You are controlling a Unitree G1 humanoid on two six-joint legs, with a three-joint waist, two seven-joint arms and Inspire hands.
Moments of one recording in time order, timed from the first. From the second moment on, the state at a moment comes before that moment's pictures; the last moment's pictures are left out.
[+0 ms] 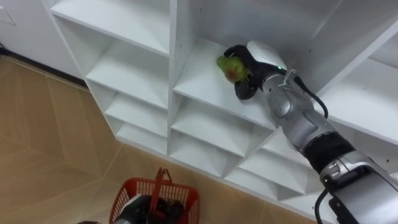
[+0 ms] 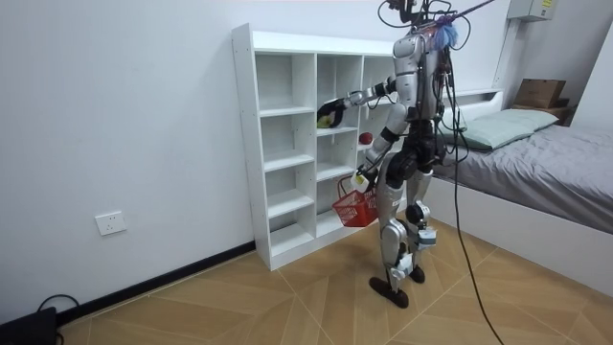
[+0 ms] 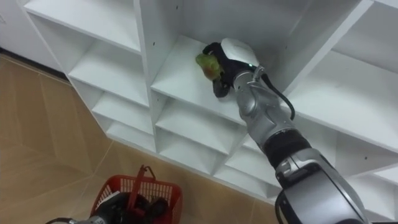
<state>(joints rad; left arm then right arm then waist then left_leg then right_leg) -0.01 0.23 -0.29 0.86 -0.07 0.04 -0.19 -0.73 -0.28 0.46 0.83 -0.52 0.05 -0.12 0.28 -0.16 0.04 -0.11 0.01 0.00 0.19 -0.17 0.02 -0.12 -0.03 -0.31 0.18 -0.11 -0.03</state>
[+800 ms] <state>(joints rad) -0.01 0.23 -0.29 0.85 -0.08 0.04 -0.19 -0.72 -0.27 0.46 0.81 -0.50 0.04 -0.12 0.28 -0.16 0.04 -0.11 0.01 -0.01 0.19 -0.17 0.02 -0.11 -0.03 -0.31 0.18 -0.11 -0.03</state>
